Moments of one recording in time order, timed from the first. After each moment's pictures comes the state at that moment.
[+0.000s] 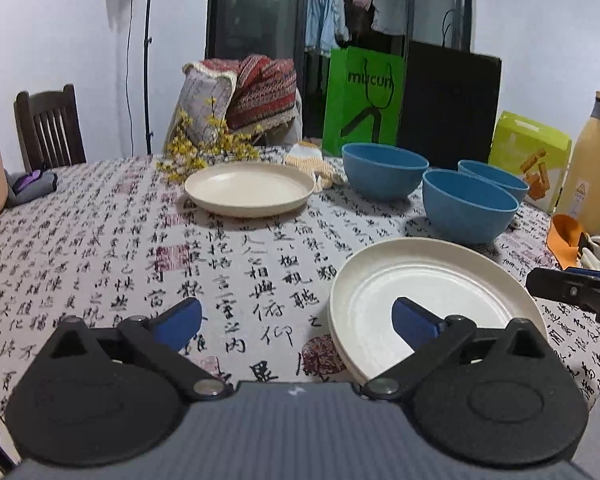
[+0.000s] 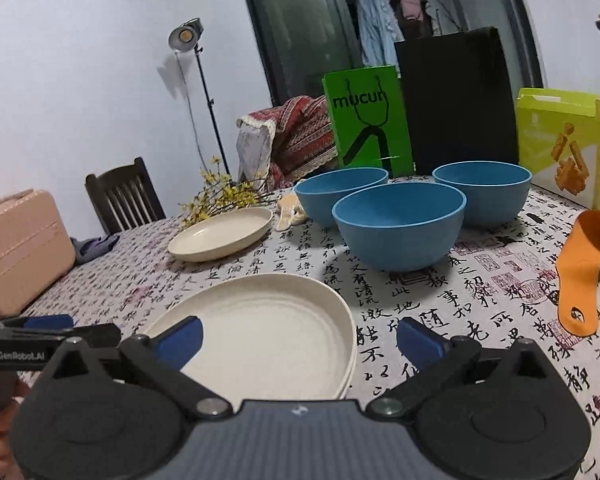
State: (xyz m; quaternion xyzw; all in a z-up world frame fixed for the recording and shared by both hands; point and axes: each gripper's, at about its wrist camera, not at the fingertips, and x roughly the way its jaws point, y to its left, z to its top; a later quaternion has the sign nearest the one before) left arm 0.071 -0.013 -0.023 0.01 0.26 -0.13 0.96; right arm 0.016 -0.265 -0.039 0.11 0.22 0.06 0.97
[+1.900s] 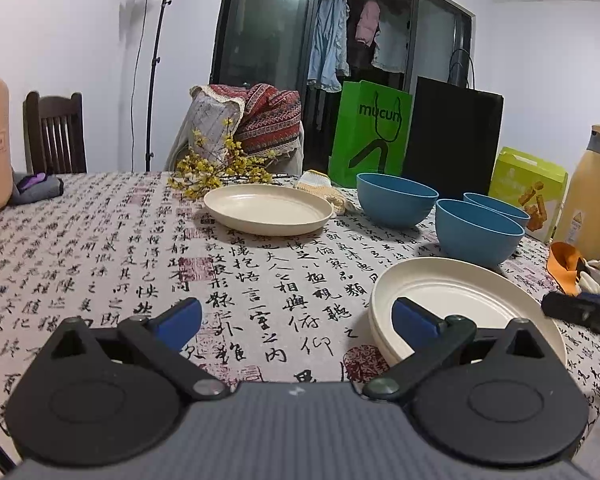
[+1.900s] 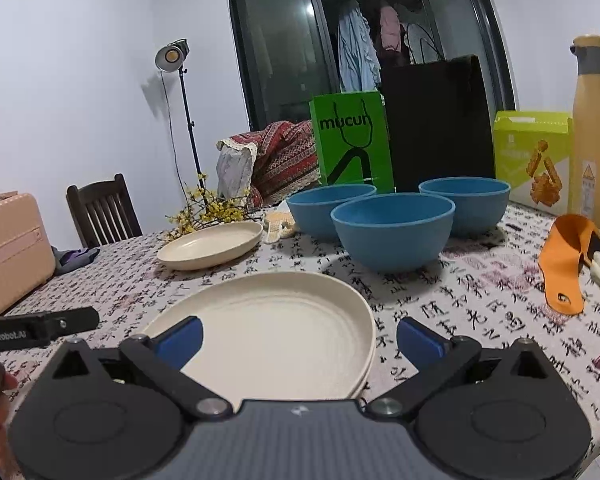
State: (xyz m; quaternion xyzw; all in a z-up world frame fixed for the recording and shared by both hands) left arm 0.070 0.030 -0.038 -0.03 0.21 -0.14 0.97; right arm -0.008 -0.224 -0.049 0.09 0.17 0.01 0.98
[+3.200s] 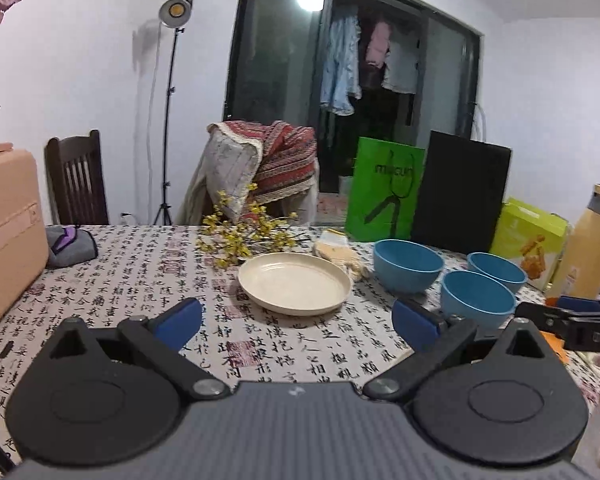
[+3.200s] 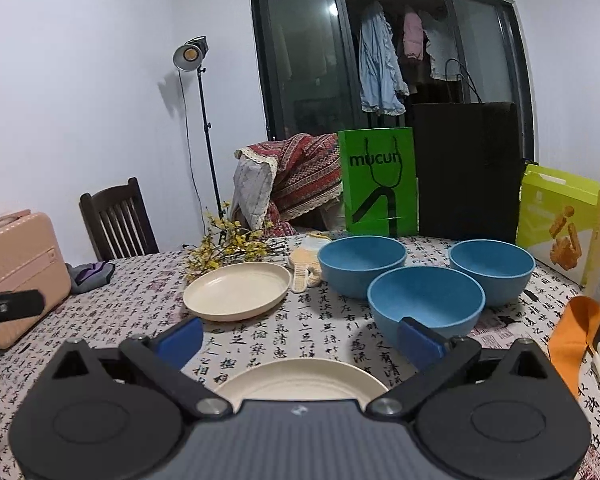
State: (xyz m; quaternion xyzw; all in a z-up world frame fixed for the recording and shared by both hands) left arm 0.071 0.067 0.081 -0.03 0.20 -0.12 0.97; right arm 0.028 -0.199 0.055 0.07 0.19 0.03 0.98
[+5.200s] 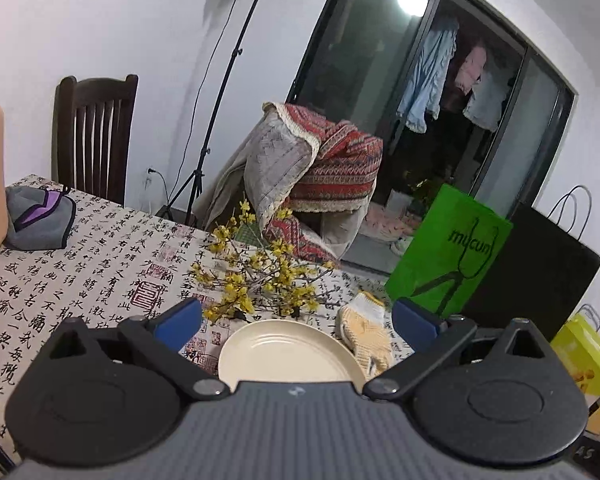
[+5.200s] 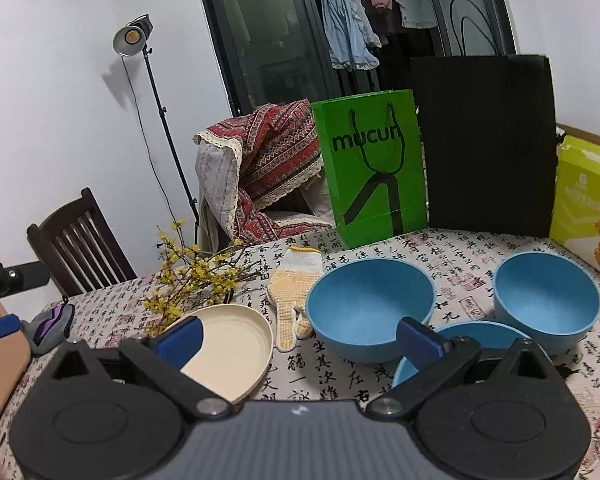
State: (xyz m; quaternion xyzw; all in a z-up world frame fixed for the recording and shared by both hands) left arm 0.285 0.050 0.106 -0.16 0.24 -0.04 0.96; right arm 0.235 -0.225 0.072 0.14 0.26 0.00 0.96
